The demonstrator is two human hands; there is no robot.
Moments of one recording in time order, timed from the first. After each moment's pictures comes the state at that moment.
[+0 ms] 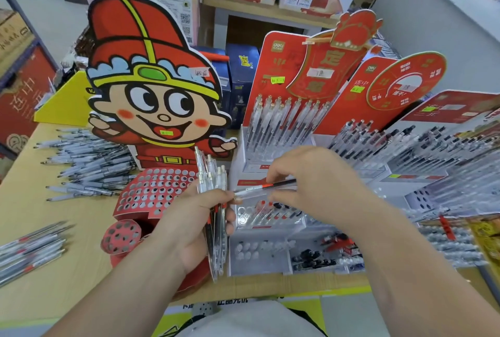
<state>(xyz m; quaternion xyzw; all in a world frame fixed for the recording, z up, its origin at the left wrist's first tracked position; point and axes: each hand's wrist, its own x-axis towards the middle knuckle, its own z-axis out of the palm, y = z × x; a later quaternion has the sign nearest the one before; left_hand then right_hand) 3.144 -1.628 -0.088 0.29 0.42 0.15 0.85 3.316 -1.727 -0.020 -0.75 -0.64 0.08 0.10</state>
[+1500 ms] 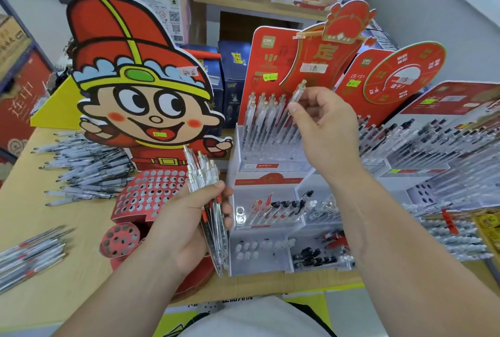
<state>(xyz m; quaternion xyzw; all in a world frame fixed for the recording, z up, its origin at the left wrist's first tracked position) 3.146 -1.624 -0.098 0.25 0.39 0.17 0.87 3.358 -1.690 -0.041 -0.77 -0.40 0.00 0.49</state>
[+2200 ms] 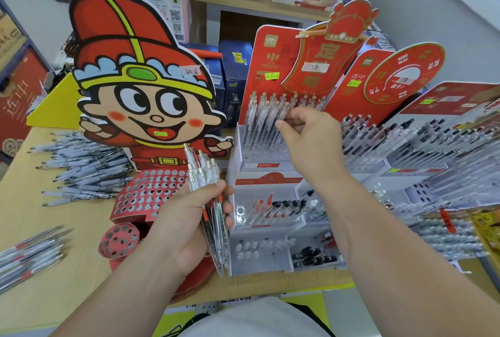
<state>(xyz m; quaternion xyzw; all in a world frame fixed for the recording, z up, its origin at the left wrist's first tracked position) 3.146 -1.619 -0.104 0.27 0.39 0.16 0.87 3.345 -1.683 -0.054 -0.84 -0.38 0.00 0.38</state>
